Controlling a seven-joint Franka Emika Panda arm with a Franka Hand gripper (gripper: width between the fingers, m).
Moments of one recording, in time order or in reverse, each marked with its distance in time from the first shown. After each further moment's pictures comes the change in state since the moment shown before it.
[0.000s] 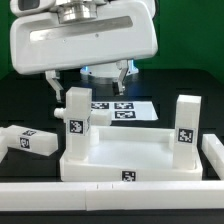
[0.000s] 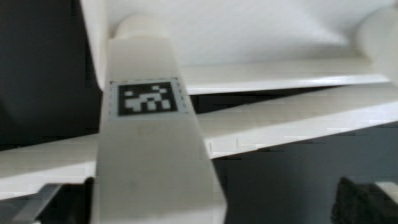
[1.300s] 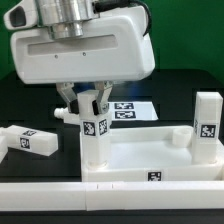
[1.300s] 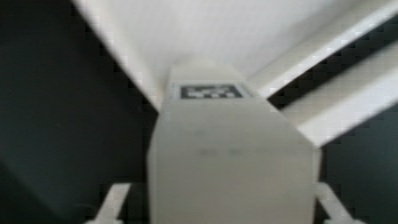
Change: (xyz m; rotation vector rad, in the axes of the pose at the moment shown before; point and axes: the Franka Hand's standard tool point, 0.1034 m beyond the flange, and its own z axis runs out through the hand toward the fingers) arm 0.014 -0.002 0.019 -0.068 -0.145 0.600
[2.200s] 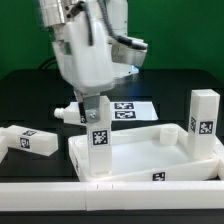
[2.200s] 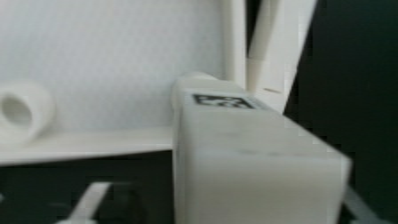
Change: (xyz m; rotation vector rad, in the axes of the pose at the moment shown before) arm 0.008 -0.005 0.001 0.043 0.016 0.408
